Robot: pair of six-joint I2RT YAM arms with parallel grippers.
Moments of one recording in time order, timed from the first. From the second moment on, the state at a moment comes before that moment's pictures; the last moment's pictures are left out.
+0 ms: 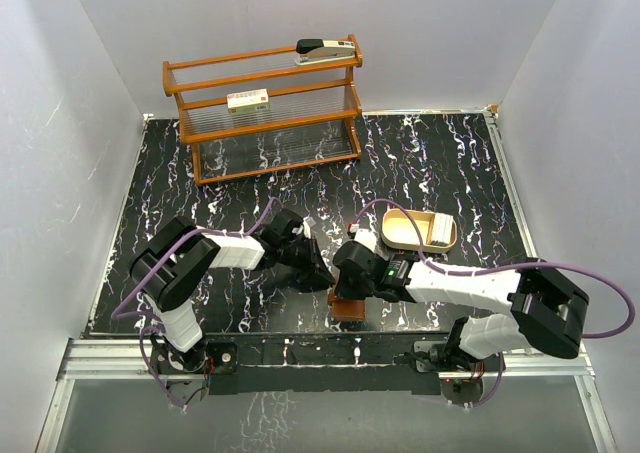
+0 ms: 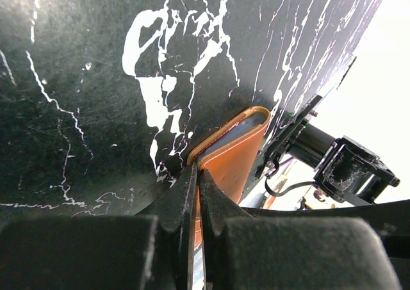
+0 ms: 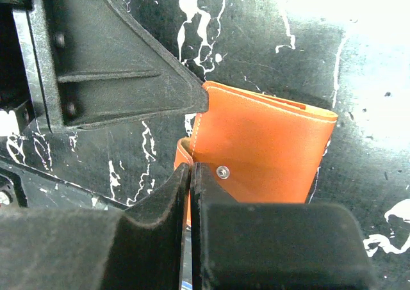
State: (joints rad) left arm -0.72 1.75 0.70 0.15 0.57 -1.02; right arm 1.05 1.33 0.69 -0.34 0.17 1.00
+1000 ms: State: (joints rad) left arm -0.73 1.75 0.74 0.06 0.53 -0.97; right arm 1.05 1.27 0.62 -0.33 0.24 1.00
